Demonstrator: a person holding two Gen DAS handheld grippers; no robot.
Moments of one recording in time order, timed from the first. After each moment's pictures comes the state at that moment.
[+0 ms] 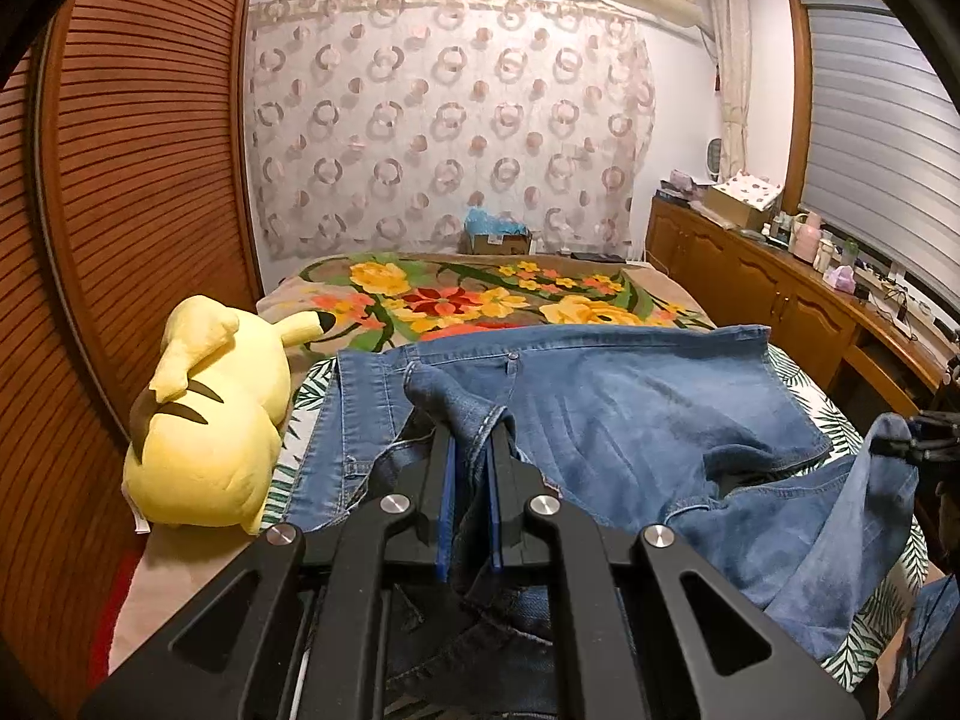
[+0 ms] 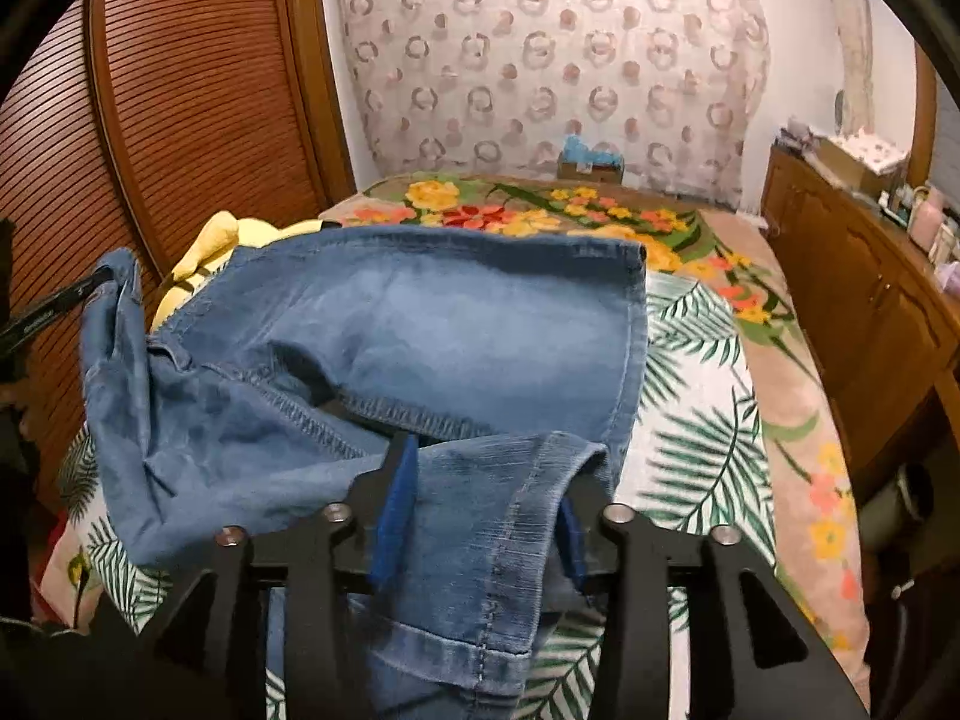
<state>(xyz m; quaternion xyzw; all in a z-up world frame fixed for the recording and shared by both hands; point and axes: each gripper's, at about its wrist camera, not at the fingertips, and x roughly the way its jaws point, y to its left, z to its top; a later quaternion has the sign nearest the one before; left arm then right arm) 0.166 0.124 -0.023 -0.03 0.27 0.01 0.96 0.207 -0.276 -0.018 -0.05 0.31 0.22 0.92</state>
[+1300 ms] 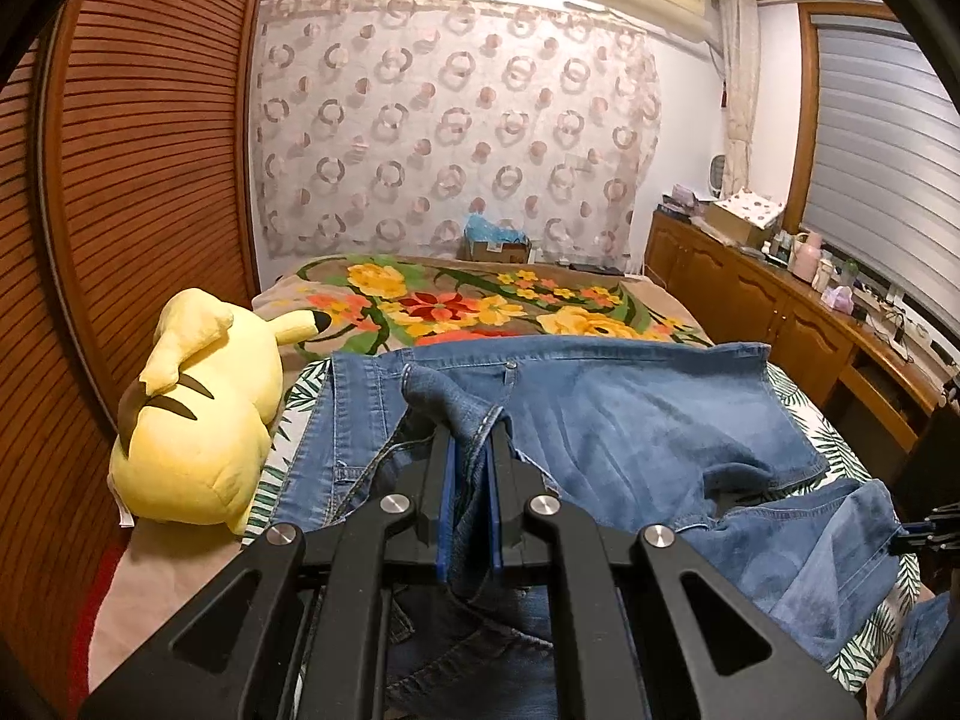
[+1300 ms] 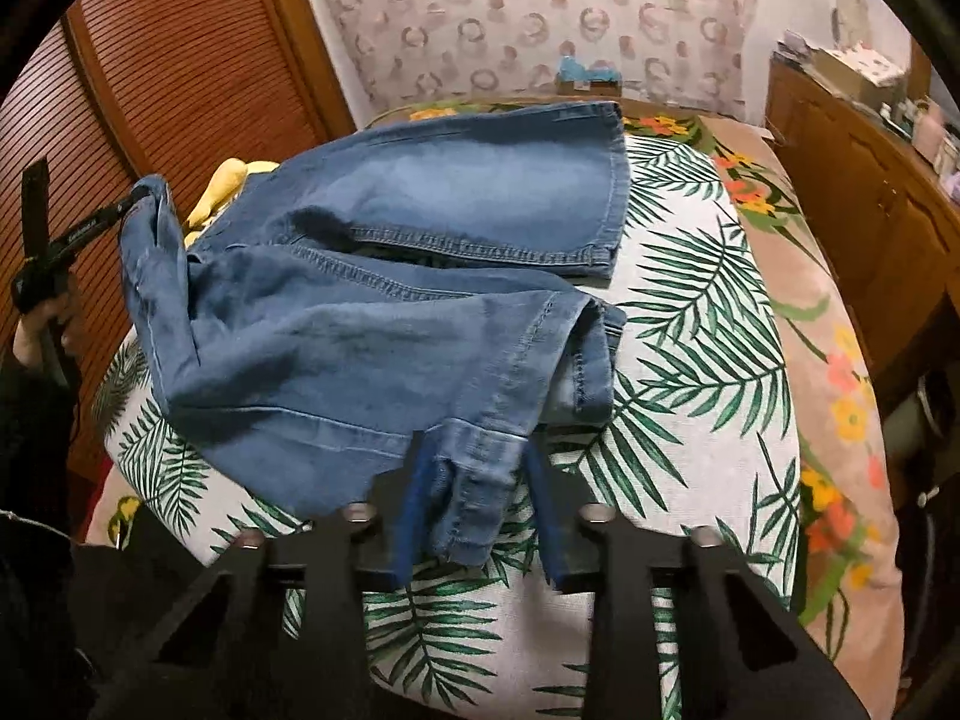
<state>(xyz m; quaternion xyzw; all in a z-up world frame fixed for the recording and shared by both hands) 0.171 0.132 -0.025 -0.05 0.26 0.01 0.96 0.151 -0.311 -0.048 -0.01 0.39 0.23 0.89</state>
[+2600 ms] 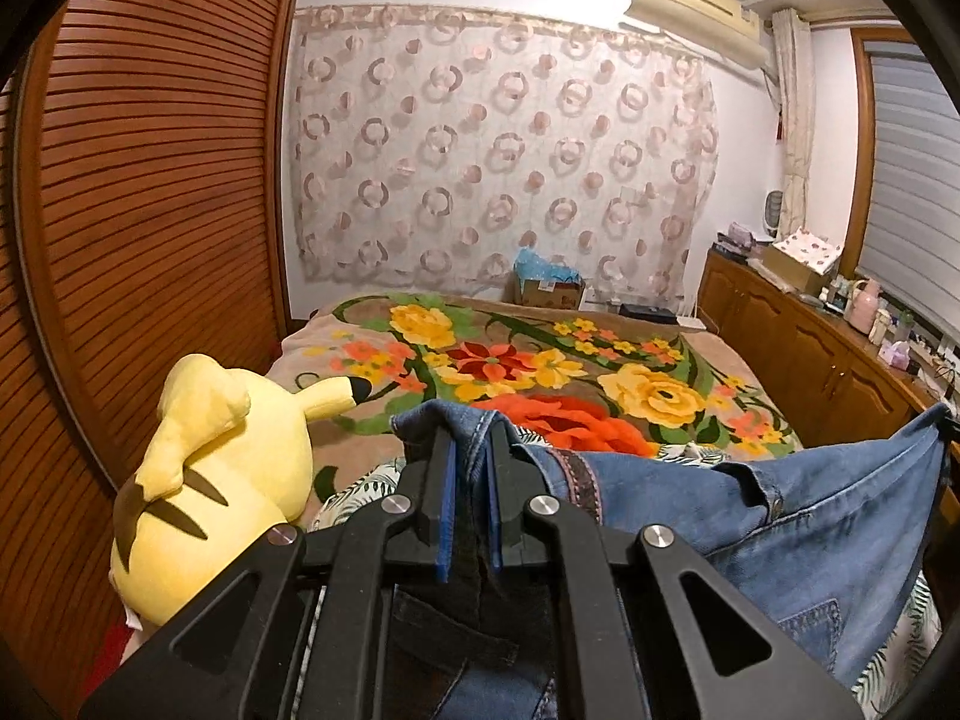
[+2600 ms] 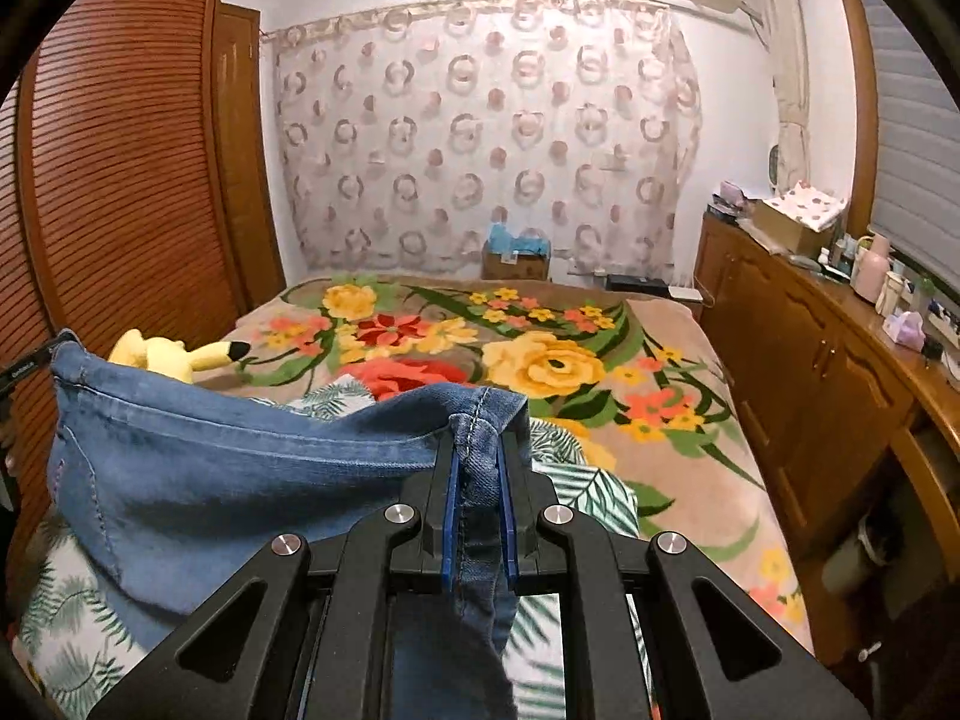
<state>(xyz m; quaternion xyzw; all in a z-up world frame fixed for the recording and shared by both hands) 0.308 0.193 -0.005 -0.06 0.24 0.06 0.97 0.290 -0.265 0.029 -0.04 0.21 0.13 0.97</state>
